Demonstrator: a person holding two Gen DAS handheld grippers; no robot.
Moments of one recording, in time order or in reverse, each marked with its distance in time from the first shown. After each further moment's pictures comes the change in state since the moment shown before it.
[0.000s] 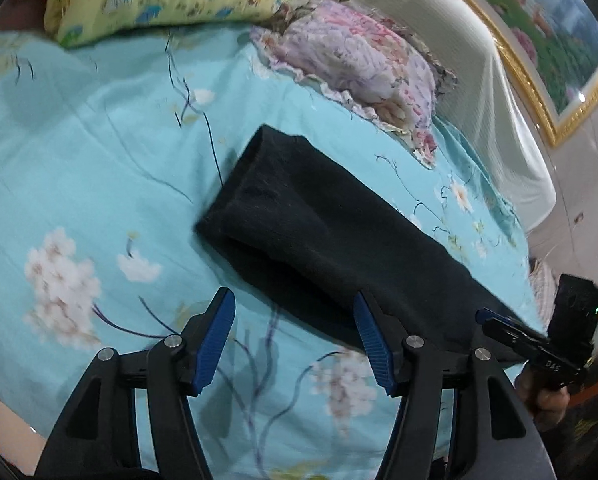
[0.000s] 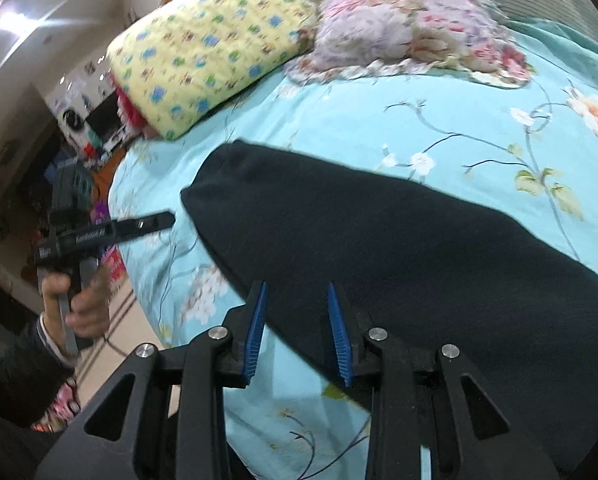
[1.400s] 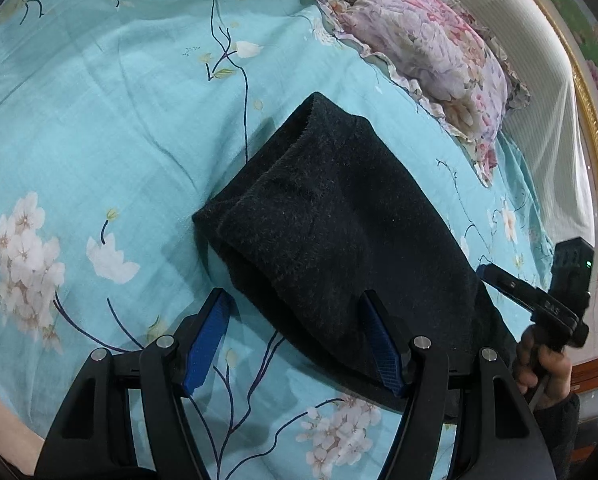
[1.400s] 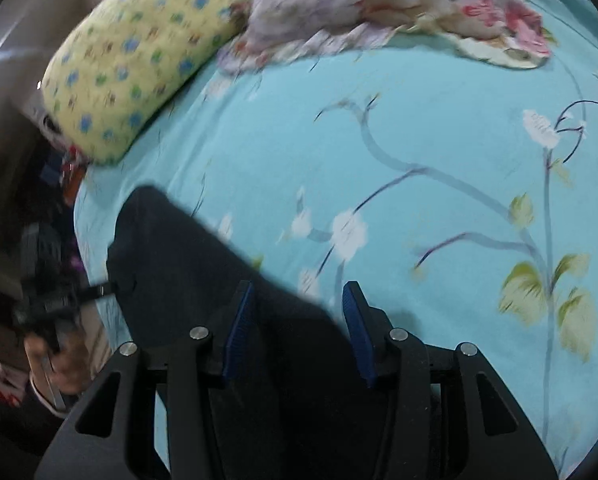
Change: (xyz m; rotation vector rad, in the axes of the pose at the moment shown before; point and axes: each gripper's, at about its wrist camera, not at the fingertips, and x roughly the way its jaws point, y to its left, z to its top) left arm 0.049 0.001 0.016 -0.195 0.080 0.142; right arm 0.079 -0.102 0.092 0.086 0.169 0.026
